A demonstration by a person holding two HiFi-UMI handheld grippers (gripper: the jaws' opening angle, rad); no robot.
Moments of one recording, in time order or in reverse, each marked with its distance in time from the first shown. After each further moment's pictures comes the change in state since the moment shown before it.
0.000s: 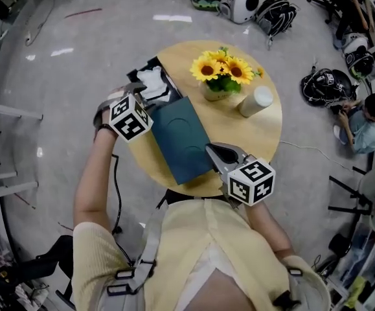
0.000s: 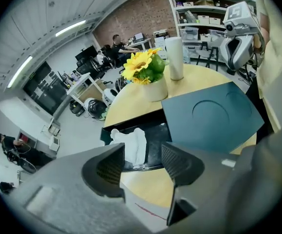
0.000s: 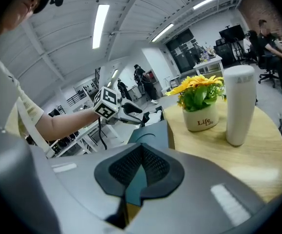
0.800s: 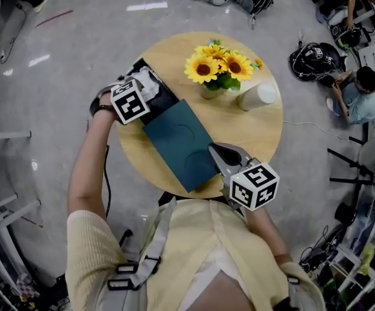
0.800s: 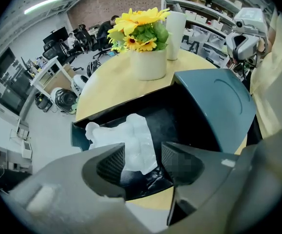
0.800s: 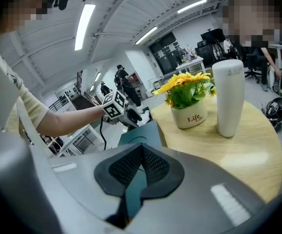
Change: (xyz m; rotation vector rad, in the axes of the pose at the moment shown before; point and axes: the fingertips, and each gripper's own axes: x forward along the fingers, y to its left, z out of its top) left arm 0.075 0.013 -0.022 0.123 0.139 -0.340; right arm 0.018 -0.009 0.008 0.118 -0.033 -0.173
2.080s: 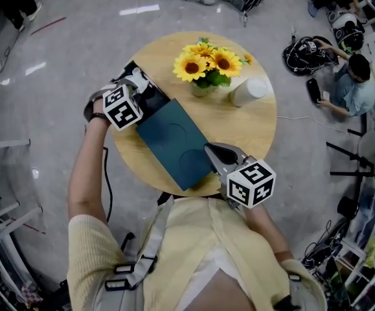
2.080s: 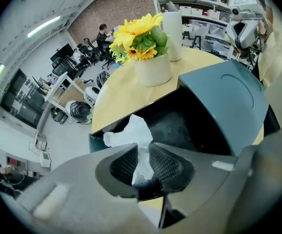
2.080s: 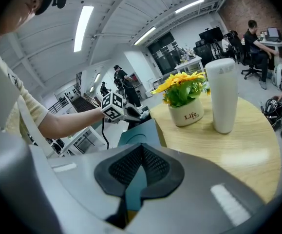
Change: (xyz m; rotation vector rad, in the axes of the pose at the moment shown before) left arm -0.005 0.017 0.012 0.064 -0.043 0.179; right arm -0.009 -0.008 -0.009 0.016 -0.001 0.002
